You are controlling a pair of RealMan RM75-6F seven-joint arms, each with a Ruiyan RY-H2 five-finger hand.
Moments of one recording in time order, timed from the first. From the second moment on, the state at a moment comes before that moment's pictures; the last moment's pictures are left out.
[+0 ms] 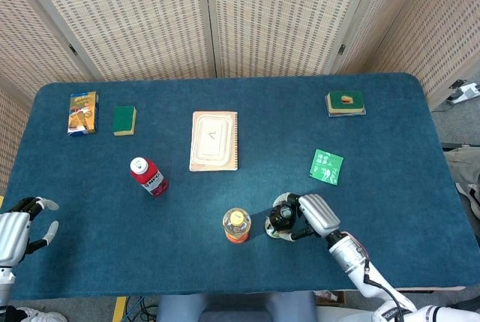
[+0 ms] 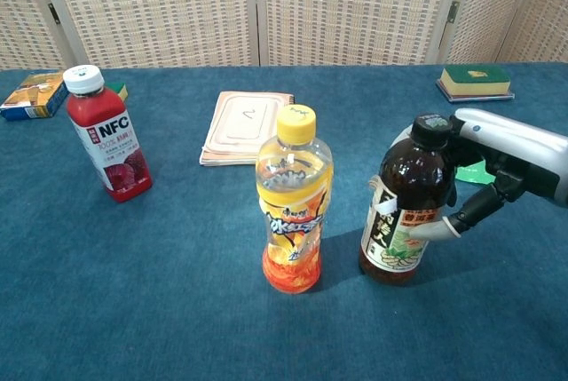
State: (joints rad) left arm -0.11 -1.14 -0.05 -1.54 1.49 1.48 -0.06; right arm 0.47 -1.47 0.04 -1.63 -1.48 1.08 0.24
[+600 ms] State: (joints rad) left arm -0.11 -1.14 -0.05 -1.54 1.49 1.48 -0.06; right arm 0.47 -1.45 0.02 -1.63 -1.49 1.06 0.23
